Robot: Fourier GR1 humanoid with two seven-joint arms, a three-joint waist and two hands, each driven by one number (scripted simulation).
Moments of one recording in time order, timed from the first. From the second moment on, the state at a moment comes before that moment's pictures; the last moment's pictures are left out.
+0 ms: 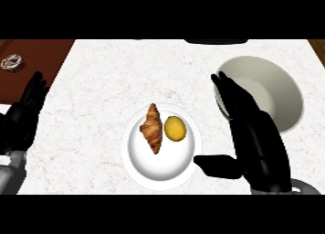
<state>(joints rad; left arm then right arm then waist) -0.16 0.53 -0.15 -1.47 0.28 0.32 0.04 -0.39 -0.32 0.55 -2.01 0.73 -0.04 0.91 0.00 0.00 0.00</state>
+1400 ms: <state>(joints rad) -0.16 0.49 -0.12 -1.51 0.23 0.28 0.08 -0.78 -0.11 0.49 -1.28 0.39 0.50 0.96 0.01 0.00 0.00</state>
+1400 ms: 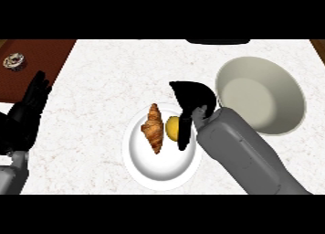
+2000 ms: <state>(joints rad) -0.14 0.45 -0.07 -1.52 0.18 0.24 0.08 -0.73 -0.06 0.53 -1.20 0.63 0.46 0.88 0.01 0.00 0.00</state>
